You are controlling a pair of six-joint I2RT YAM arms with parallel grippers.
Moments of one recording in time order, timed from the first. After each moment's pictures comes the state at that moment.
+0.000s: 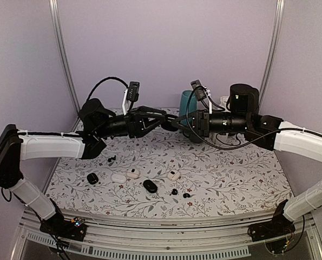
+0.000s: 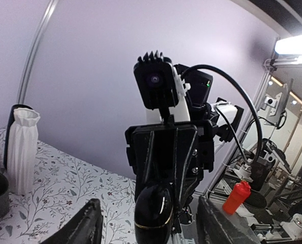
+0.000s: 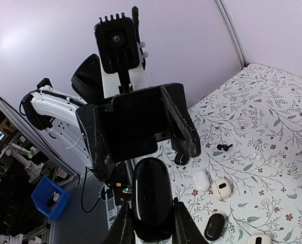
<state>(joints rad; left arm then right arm) -0.75 1.56 0.94 0.96 0.75 -0.64 0.84 1.35 1.13 0.06 -0.54 0.45</state>
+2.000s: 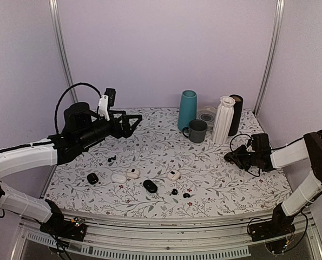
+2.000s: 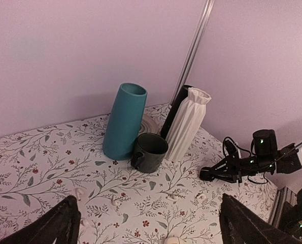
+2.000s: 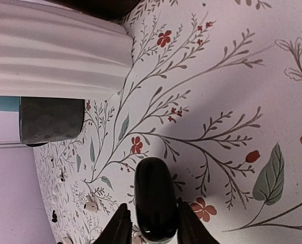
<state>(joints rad) -0.68 1.23 0.81 0.34 0.07 -0.28 0.20 1.55 0.50 0.34 -0.22 0.98</state>
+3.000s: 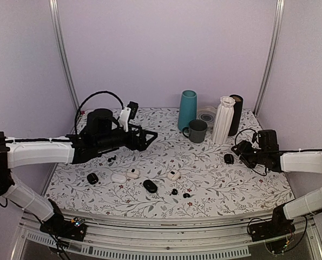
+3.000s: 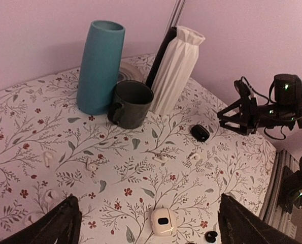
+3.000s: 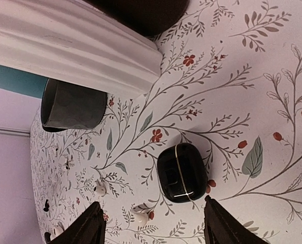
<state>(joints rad) -0.75 1.39 0.84 0.29 0.13 -0.28 0.21 1.30 0.48 0.16 -0.17 0.86</state>
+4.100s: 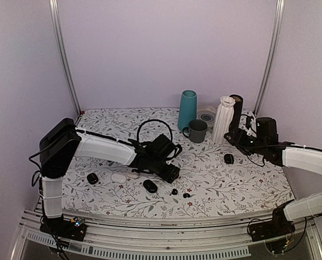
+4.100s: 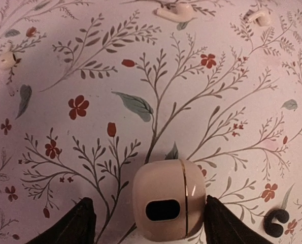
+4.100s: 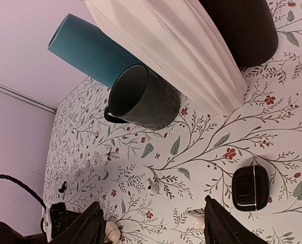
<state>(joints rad) -1.00 2.04 1.32 -0.24 -0.10 -0.26 0.33 1.23 0.62 0.10 -0.17 0.74</state>
